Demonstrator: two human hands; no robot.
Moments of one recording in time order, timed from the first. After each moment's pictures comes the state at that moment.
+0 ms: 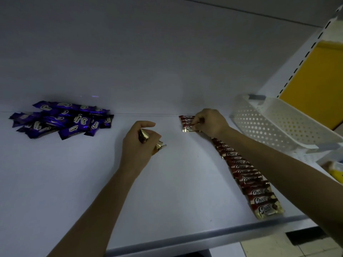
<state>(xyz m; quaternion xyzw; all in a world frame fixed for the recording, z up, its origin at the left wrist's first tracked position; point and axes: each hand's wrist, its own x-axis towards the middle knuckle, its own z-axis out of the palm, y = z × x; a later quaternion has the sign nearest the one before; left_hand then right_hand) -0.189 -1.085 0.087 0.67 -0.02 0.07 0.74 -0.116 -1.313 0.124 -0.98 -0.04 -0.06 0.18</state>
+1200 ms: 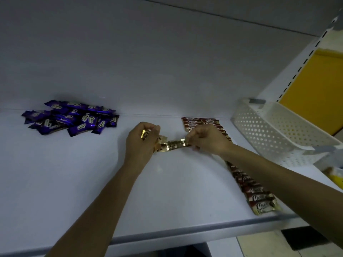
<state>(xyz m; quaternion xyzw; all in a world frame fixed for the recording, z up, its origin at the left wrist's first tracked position) -0.186 -1.083 0.088 0.68 -0.01 0.12 0.73 -0.188 -1.278 0.134 -0.91 -0.05 0.02 0.41</state>
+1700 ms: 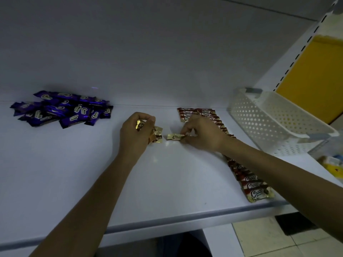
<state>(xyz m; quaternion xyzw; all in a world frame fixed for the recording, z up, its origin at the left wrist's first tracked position) -0.188 -1.083 0.088 0.69 -0.02 0.12 0.71 -0.183 -1.287 0.119 -0.96 -0.21 -0.06 0.17</state>
